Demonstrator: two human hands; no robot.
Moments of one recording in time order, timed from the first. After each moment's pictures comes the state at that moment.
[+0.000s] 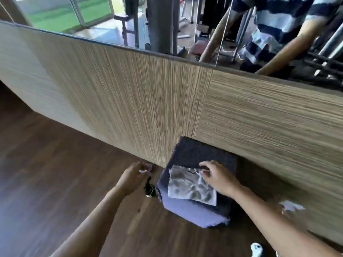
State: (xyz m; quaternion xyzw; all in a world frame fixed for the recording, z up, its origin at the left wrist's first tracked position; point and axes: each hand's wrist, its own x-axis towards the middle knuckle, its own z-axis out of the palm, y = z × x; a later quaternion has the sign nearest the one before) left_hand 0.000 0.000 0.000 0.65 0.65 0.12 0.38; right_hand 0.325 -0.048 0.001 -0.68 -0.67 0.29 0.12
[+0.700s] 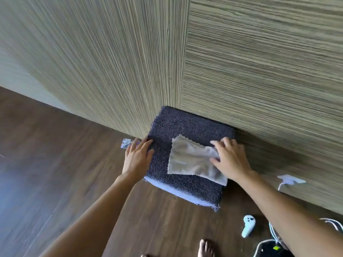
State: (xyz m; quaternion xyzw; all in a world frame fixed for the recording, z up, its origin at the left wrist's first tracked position) left_hand 0.107 0.026 -0.135 0.74 0.63 0.05 0.23; right_hand 0.415 -0.037 -0.105 -0.73 -0.68 0.07 -0.02
